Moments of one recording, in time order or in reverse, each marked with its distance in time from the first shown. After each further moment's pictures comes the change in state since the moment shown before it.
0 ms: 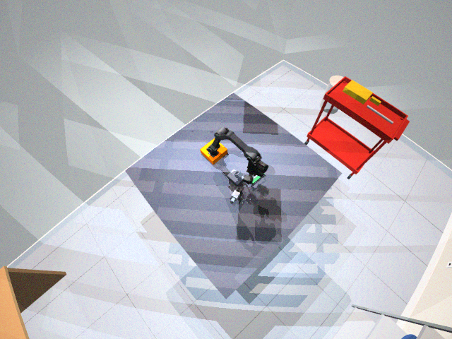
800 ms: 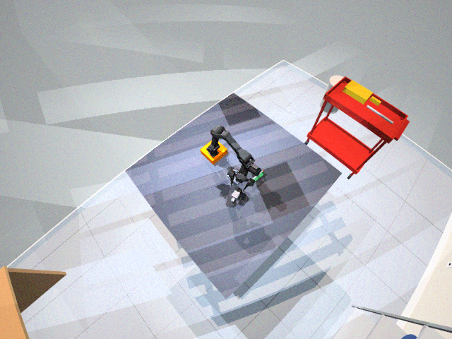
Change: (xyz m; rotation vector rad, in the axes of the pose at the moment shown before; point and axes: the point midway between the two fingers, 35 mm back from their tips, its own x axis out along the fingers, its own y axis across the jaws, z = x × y) arm 0.018 -0.080 -0.059 1.572 -0.301 -0.522
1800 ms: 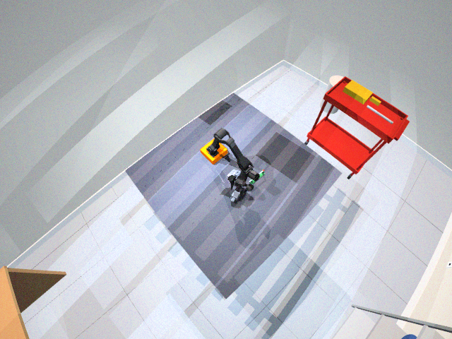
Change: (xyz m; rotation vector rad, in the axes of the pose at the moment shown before) arm 0.060 0.003 -0.050 0.093 -0.029 -0.002
